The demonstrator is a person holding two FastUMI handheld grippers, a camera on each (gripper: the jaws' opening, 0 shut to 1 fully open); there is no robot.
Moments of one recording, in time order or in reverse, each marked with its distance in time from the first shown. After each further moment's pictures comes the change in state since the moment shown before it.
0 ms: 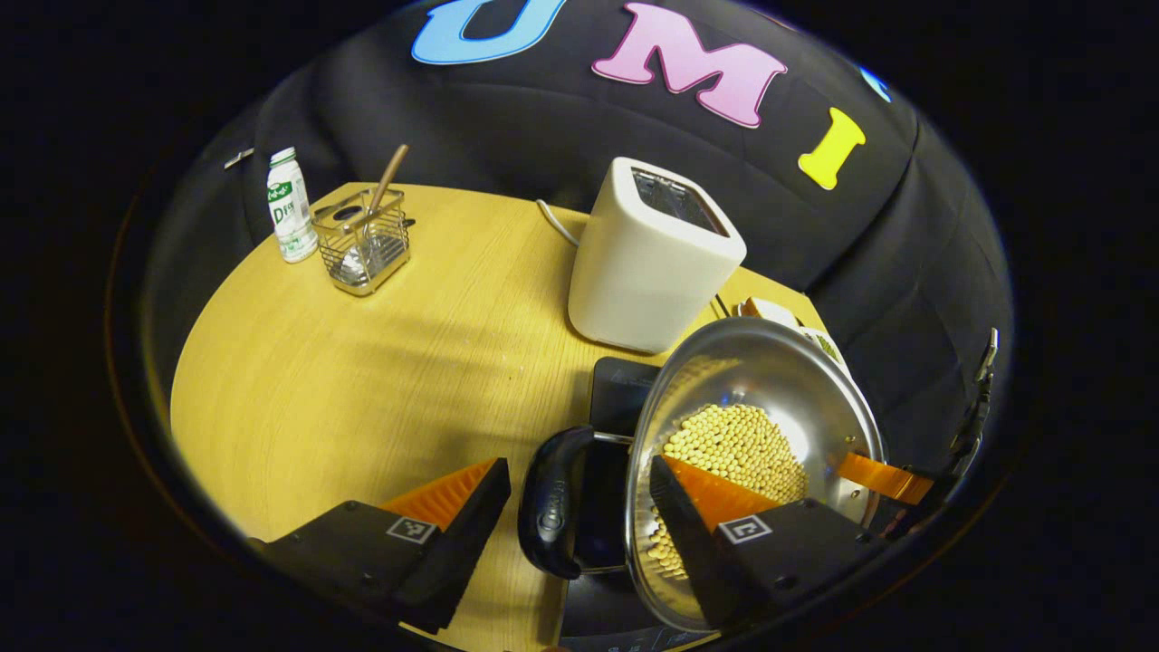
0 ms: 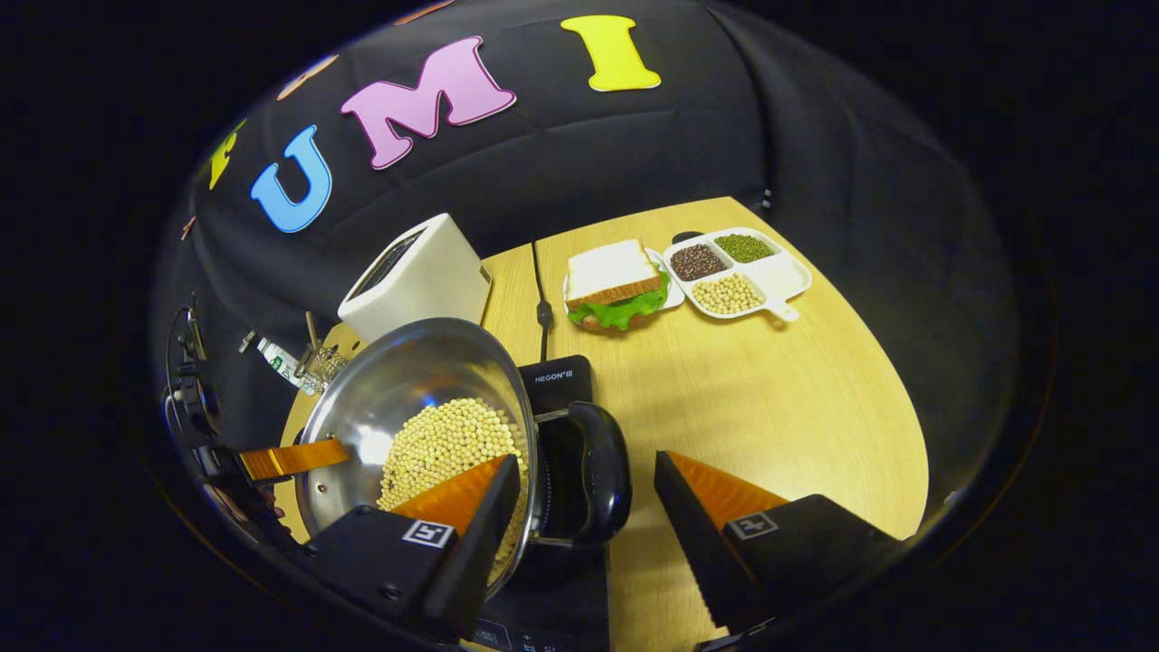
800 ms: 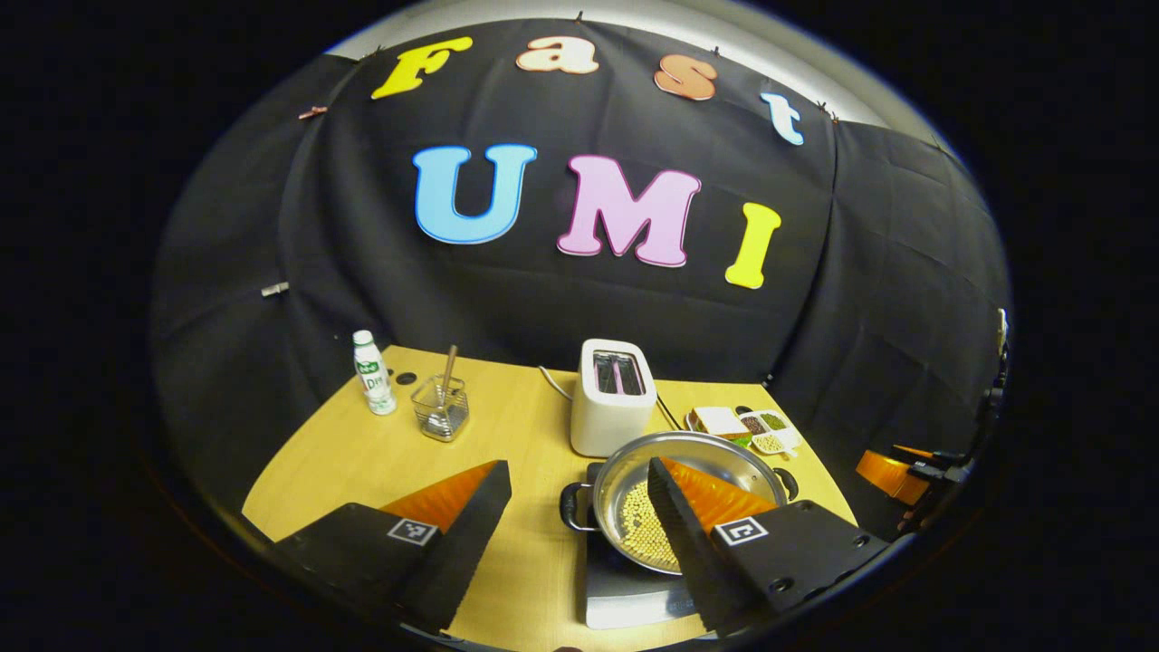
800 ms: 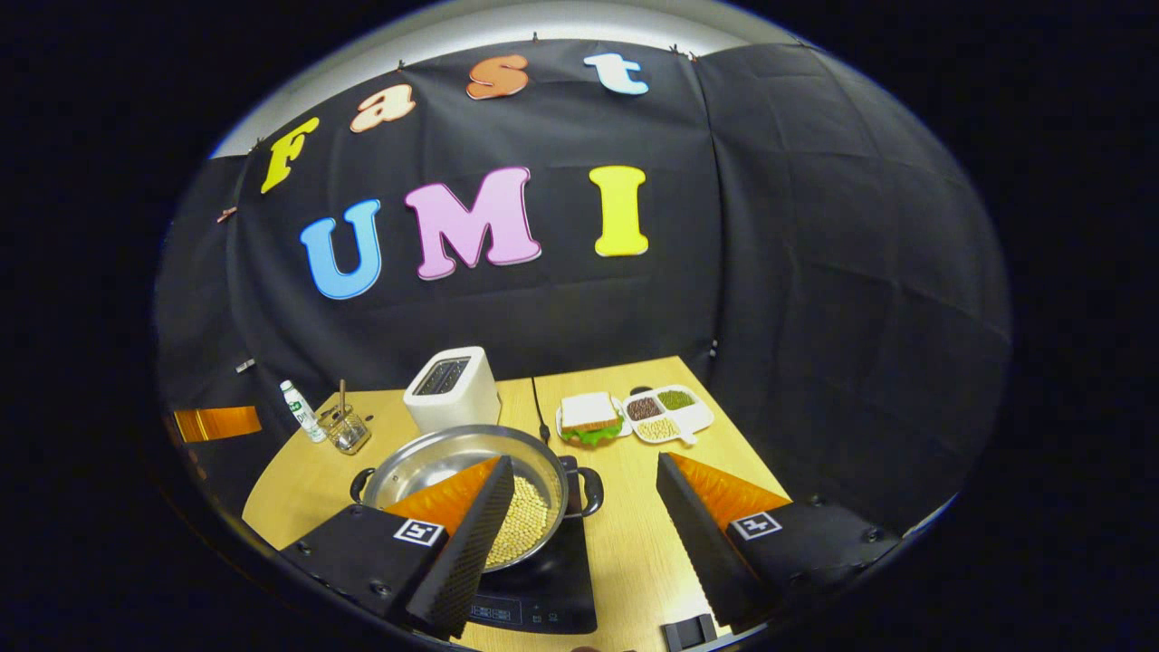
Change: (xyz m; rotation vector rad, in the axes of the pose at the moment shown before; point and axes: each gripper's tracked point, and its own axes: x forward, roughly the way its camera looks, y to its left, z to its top) left arm -0.240 -0.015 0.061 0.153 -0.448 0.055; right arm -0.205 0.041 0.069 -0.137 -0.488 -0.098
